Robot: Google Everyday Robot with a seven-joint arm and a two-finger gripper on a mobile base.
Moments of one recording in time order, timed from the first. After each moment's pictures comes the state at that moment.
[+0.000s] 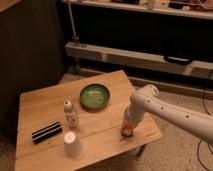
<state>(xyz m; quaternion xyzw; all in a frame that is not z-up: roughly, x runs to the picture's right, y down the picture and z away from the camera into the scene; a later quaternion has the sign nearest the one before) 0.126 0.200 0.797 -0.21 -0.28 -0.56 0.75</state>
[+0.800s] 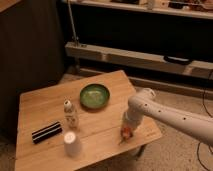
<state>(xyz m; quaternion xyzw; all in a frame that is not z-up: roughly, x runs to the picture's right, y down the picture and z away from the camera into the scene) 0.118 0.213 0.800 -0.22 -0.27 -0.57 0.74</state>
